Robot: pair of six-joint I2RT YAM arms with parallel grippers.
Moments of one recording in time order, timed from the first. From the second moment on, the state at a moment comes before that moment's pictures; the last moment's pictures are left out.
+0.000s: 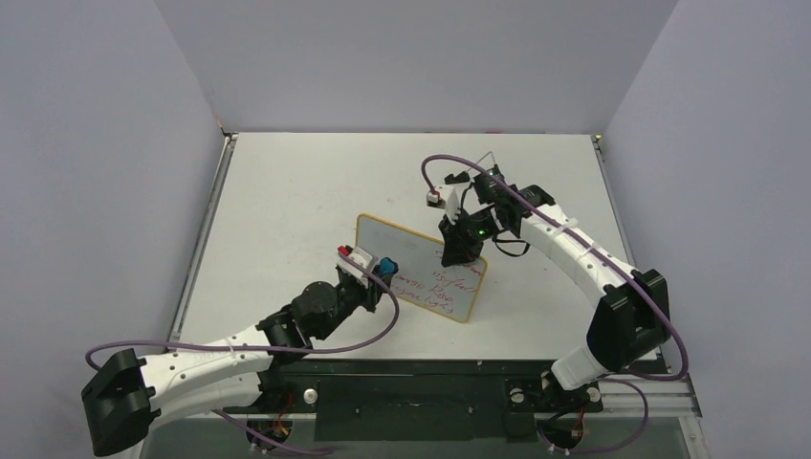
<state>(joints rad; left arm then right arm) -1.03 0.87 0.37 0.39 -0.35 -0.15 0.48 1.56 1.30 -0.91 -0.71 -0.45</state>
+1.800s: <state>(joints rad) -1.11 1.61 0.50 1.08 -0.51 0.06 0.49 1.49 1.23 -0.67 -0.60 -0.28</state>
